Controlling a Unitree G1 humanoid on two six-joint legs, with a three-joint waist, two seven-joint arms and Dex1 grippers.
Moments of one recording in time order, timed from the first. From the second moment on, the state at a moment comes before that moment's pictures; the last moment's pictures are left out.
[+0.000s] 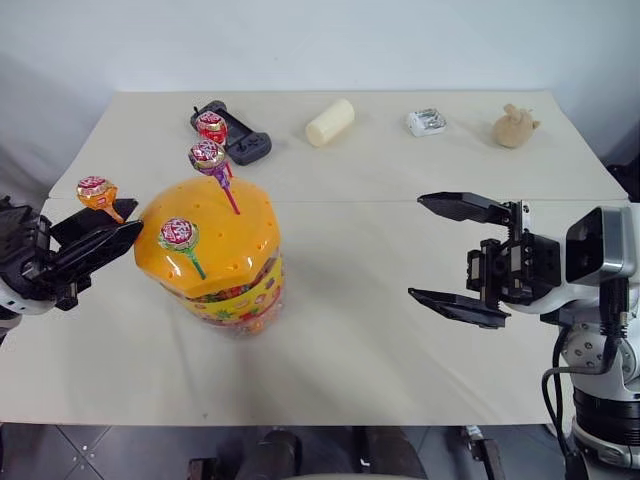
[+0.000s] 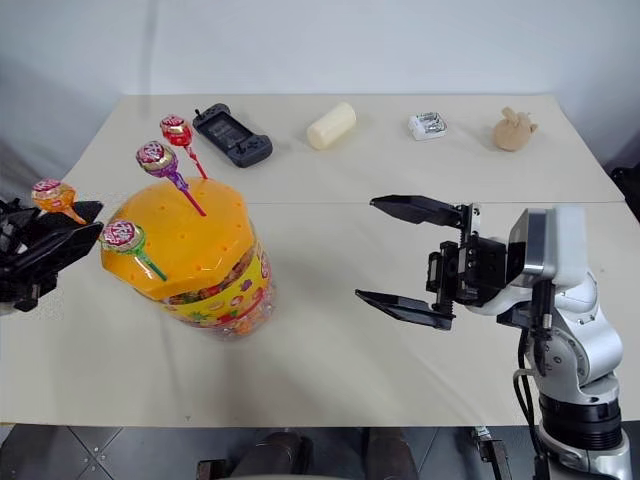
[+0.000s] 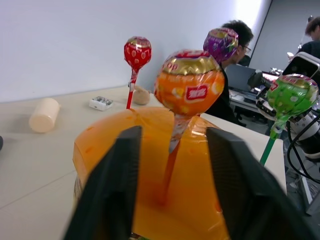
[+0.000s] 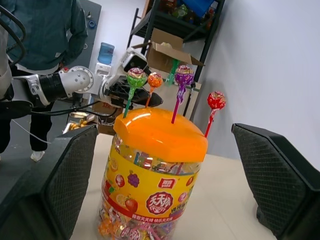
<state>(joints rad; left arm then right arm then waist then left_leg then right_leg) -0.11 0.88 0.69 -0.20 -1.15 0.63 -1.02 -0.34 -0.60 -0.19 -0.47 0.89 0.18 1.14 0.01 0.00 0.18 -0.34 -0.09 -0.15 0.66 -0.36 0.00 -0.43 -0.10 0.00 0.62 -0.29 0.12</state>
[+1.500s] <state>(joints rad) 0.37 0.81 0.99 0.11 -0.80 0.50 -1.05 -0.45 -0.62 -0.10 -0.24 0.86 0.20 1.42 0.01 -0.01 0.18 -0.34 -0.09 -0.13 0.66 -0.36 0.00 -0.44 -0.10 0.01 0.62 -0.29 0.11</state>
